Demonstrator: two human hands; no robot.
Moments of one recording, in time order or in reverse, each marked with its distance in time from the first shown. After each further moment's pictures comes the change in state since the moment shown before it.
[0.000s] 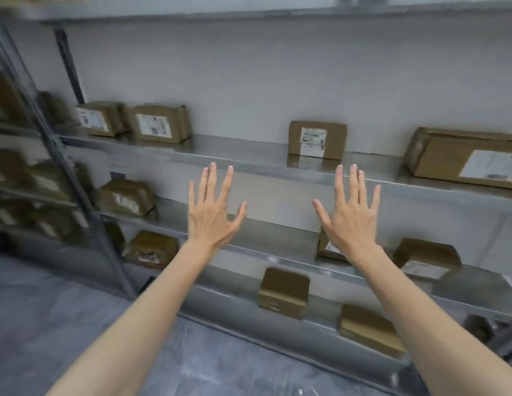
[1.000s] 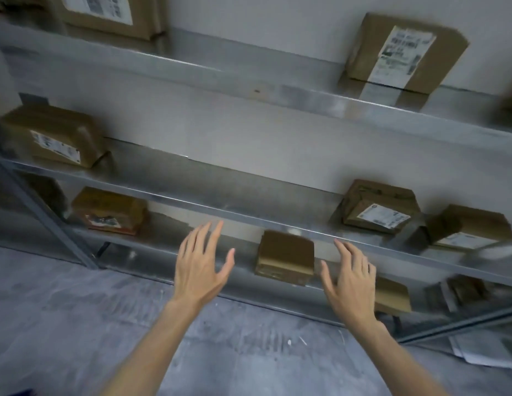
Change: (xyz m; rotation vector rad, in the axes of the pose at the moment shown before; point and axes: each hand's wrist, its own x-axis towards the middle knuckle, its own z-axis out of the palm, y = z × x) left_hand -0.131 -0.149 0.206 -0.347 -0.353 -0.089; right_hand -0.135 -0.103 0.218 0.061 -0.250 0.155
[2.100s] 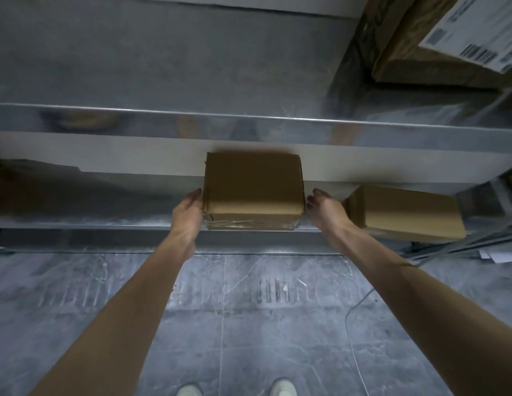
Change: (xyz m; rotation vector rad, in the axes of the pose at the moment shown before) left_hand 0.051 -0.023 0.420 -0.898 -0.450 -1.030; right_hand 0.044 0.169 0.360 1.190 -0.500 1.230
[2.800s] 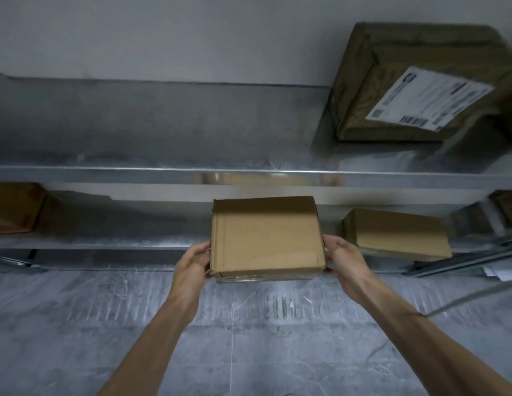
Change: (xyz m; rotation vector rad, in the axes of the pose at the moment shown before) left_hand -0.108 0.001 -0.030 -0.041 -0.046 0.005; right_hand -0.082 0.006 -0.045 -0.118 -0.012 -0.020
